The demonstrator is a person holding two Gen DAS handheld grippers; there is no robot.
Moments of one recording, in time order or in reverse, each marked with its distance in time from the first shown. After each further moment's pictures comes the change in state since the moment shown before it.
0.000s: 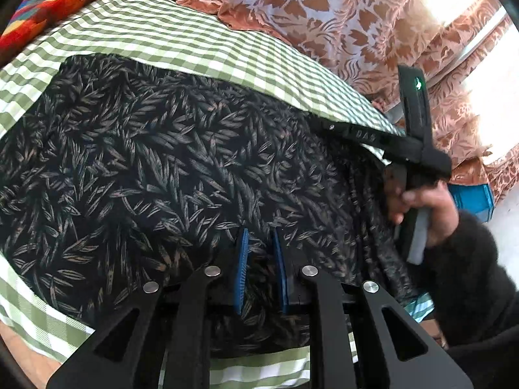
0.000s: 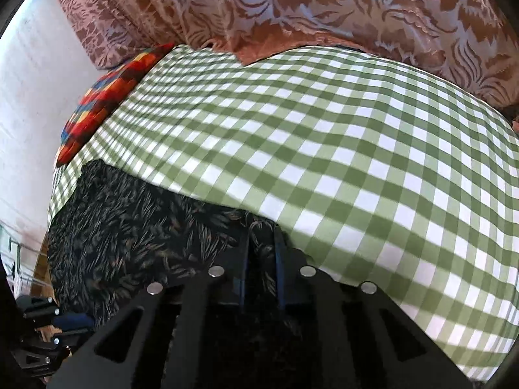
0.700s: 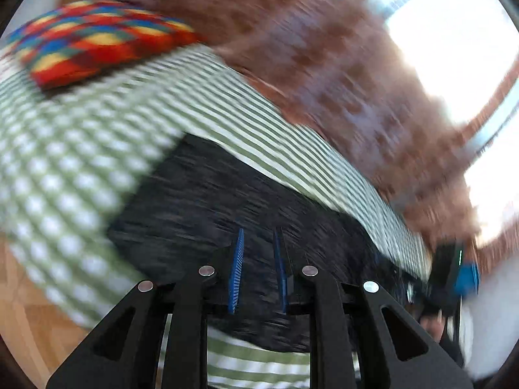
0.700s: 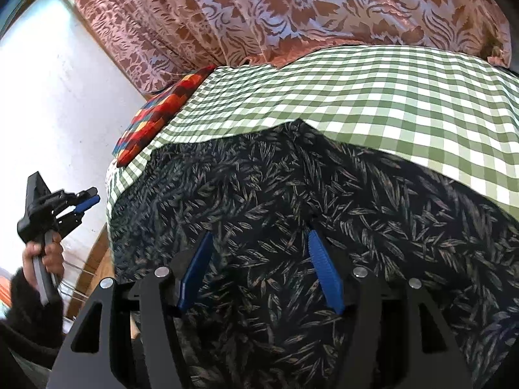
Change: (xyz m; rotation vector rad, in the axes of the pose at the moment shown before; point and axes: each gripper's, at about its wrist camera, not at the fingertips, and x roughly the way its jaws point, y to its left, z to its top) left arm -0.103 0.050 0.034 -0.152 -0.249 0.019; right arm -0.078 0.016 -0.091 0.107 -0.133 0.227
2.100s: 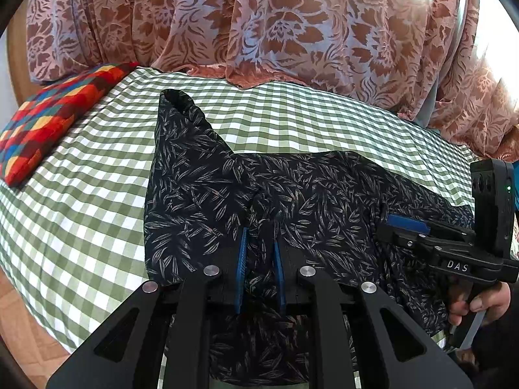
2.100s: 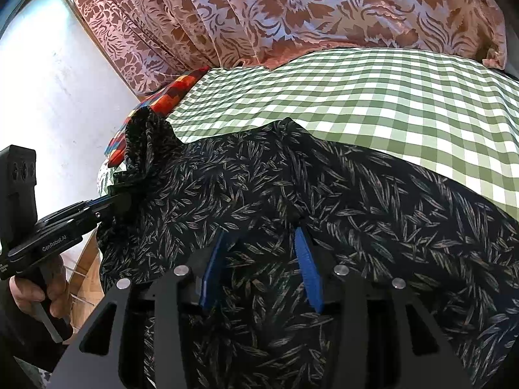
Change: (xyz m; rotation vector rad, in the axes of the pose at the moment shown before) left arm 0.089 -0.079 -0.057 0.387 0.032 0.263; right arm 0.015 -0.002 -0.015 -0.044 -0.010 -0.047
